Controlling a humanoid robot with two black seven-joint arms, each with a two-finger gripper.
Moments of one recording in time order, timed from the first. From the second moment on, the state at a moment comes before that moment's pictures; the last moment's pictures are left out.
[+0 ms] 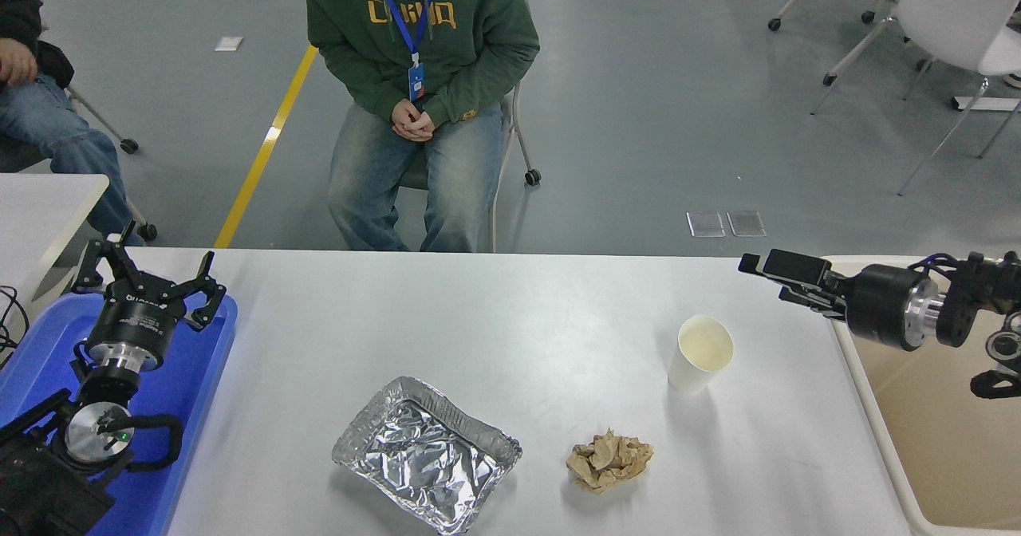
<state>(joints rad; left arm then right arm) -0.46 0.46 -0.84 -0.52 -0.19 -0.62 -0.51 0.83 -0.88 0.31 1.24 -1.14 0.23 0.25</state>
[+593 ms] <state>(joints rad) -0.46 0.46 -0.84 -0.52 -0.19 -0.62 -0.51 0.98 -0.80 0.02 1.15 -1.36 0.22 0.22</state>
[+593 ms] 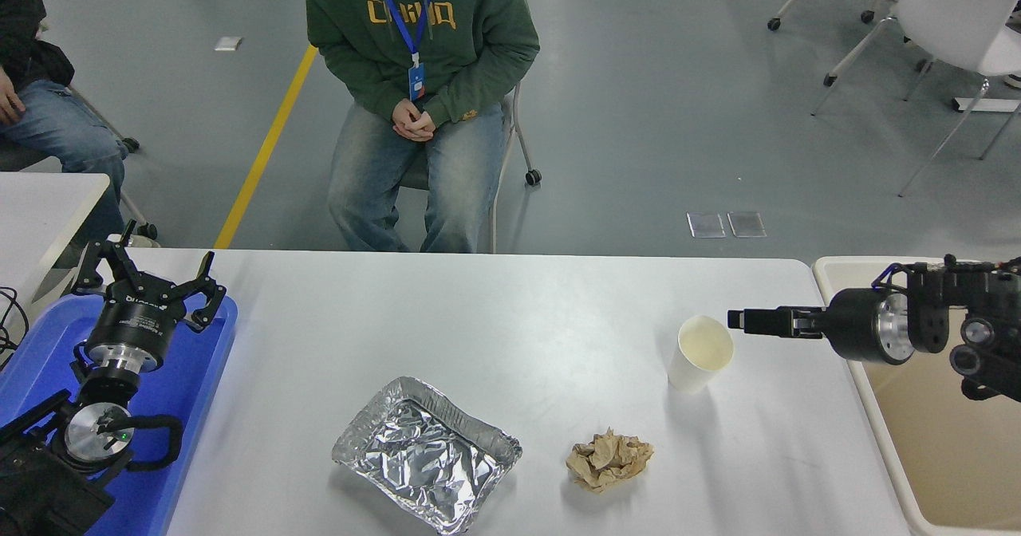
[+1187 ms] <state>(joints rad) -0.46 0.46 -0.84 -0.52 -0.19 -0.62 -0.51 1.02 -0.64 -0.06 1.03 -1.39 0.22 0.21</state>
